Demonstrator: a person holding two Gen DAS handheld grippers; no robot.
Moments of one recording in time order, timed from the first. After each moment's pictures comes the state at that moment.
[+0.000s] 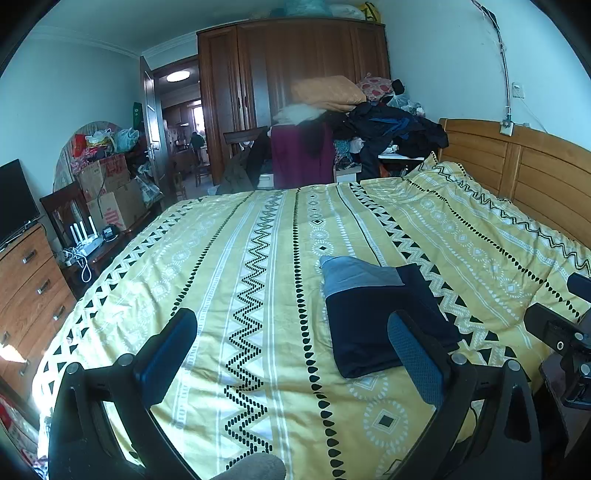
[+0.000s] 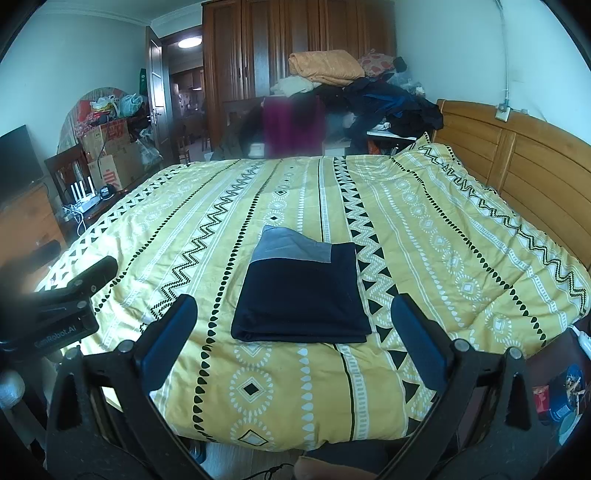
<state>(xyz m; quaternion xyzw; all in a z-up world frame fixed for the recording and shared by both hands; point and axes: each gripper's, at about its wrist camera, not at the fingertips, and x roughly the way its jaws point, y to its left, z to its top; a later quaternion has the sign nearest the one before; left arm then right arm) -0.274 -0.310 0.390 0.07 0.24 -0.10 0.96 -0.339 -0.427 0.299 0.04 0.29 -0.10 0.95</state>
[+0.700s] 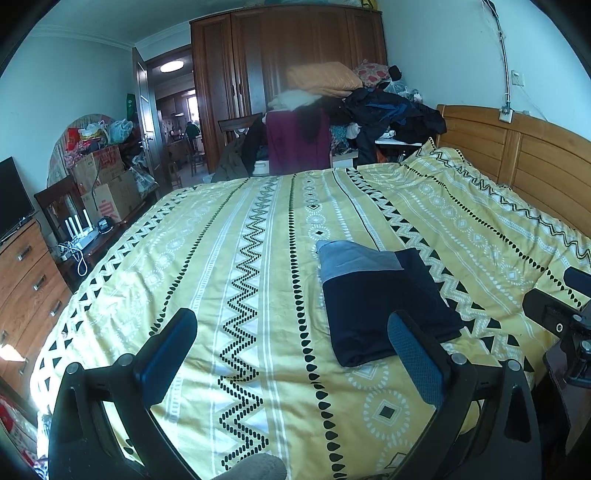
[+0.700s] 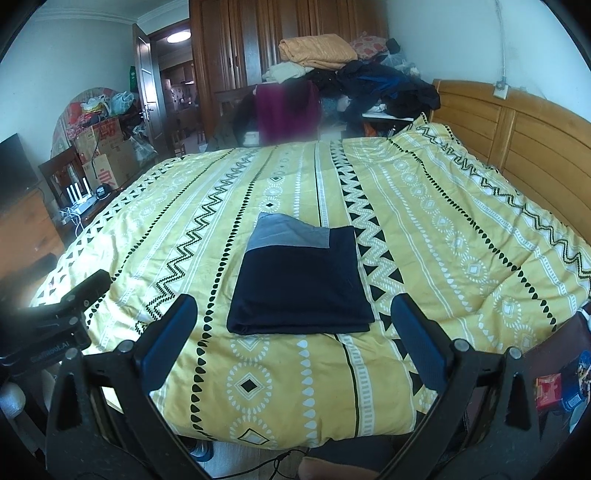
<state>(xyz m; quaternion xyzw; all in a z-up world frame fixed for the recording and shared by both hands) -0.263 -0.314 0.372 0.07 0.26 -0.11 0.96 -0.327 -0.445 0.278 0.07 0.31 -0.11 0.94</state>
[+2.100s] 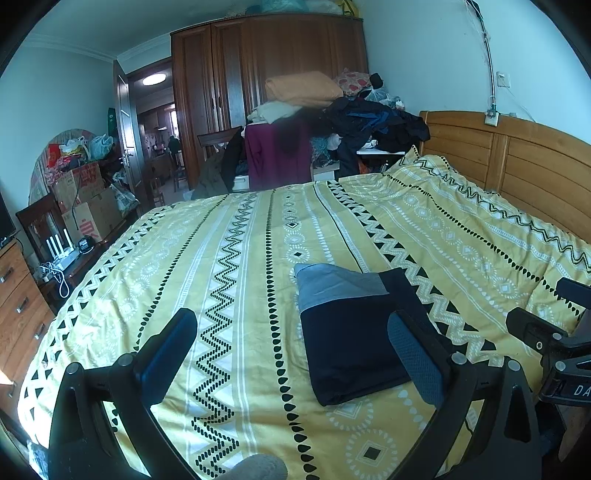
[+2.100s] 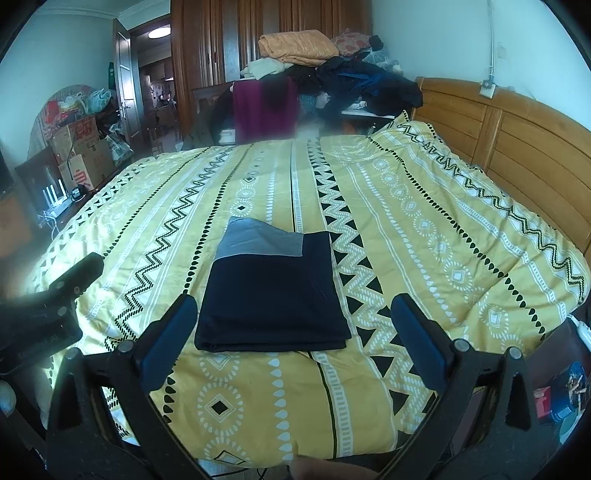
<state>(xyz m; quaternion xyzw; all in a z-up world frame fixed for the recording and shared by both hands) -0.212 -0.356 0.379 0.08 0.24 -0.15 0.96 -0.294 -0.471 0.275 0.06 0.32 -0.15 0.93</state>
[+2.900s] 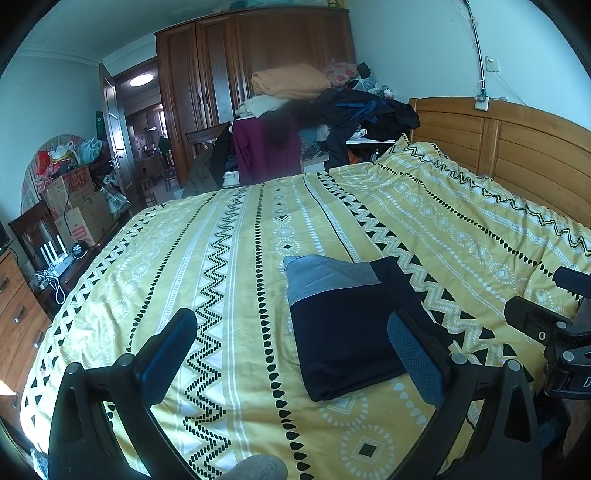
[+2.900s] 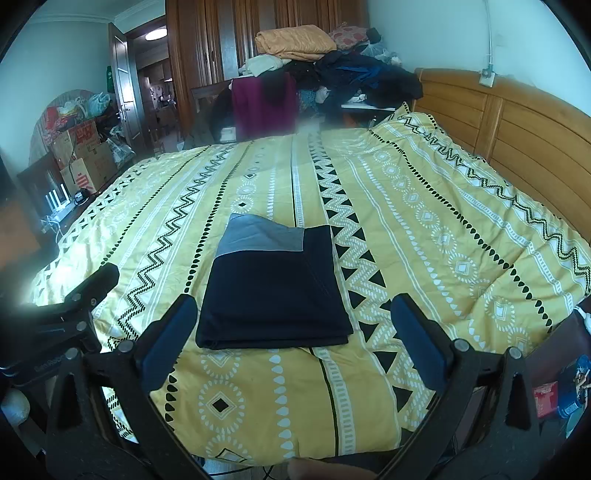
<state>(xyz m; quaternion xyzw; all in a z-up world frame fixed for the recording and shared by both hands) -0.210 -0.375 0.368 0.10 0.25 -0.16 0.95 -0.295 -0.481 0.269 0.07 0.33 -0.14 0.93</state>
